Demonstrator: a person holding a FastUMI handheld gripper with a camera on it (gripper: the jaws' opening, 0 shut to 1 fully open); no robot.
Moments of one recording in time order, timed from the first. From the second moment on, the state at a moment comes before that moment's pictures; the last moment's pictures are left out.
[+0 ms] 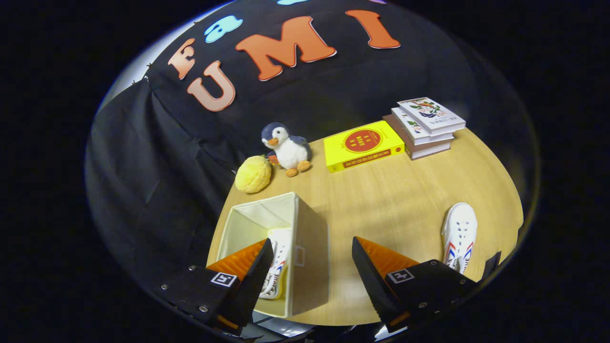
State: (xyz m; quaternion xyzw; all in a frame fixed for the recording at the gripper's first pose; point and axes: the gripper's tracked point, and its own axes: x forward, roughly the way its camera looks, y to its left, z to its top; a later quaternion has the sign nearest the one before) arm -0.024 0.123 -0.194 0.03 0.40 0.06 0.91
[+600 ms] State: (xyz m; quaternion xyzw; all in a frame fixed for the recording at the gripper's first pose) arm -0.035 -0.092 -0.225 0.01 0.45 -0.10 0.89
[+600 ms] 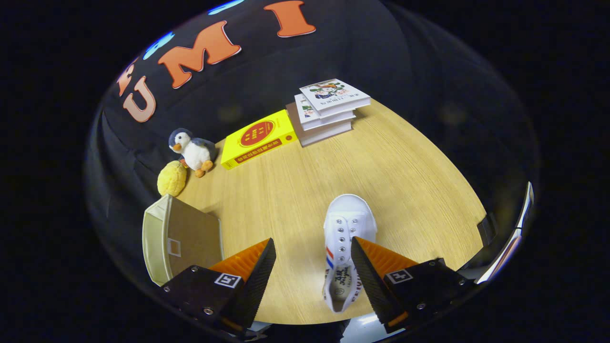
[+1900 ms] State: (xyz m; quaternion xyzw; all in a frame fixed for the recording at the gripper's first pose) arm -0.052 -0.156 -0.306 -0.04 0.55 -0.14 0.82
